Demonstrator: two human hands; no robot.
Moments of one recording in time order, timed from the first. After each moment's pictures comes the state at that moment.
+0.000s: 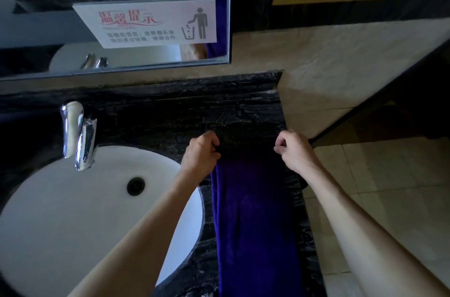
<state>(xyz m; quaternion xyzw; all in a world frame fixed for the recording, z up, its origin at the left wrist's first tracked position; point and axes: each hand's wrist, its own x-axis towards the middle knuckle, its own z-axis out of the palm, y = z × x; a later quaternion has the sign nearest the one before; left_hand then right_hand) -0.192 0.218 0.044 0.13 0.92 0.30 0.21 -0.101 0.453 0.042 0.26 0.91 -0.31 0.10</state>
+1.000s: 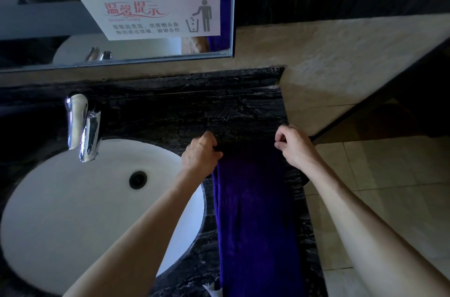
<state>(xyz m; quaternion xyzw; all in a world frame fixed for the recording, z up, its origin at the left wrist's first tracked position) -0.181 0.215 0.043 0.09 0.95 0.21 0.22 -0.099 0.452 0.040 0.23 0.92 -0.30 0.09</state>
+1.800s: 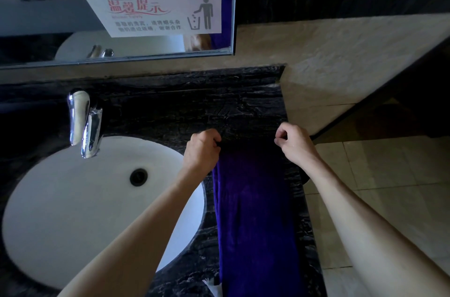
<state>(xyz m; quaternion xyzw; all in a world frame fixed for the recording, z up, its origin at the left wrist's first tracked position) -0.176 0.215 0.047 0.11 0.94 0.28 0.17 -0.098 0.450 0.047 0.26 0.90 -0.34 0.08</state>
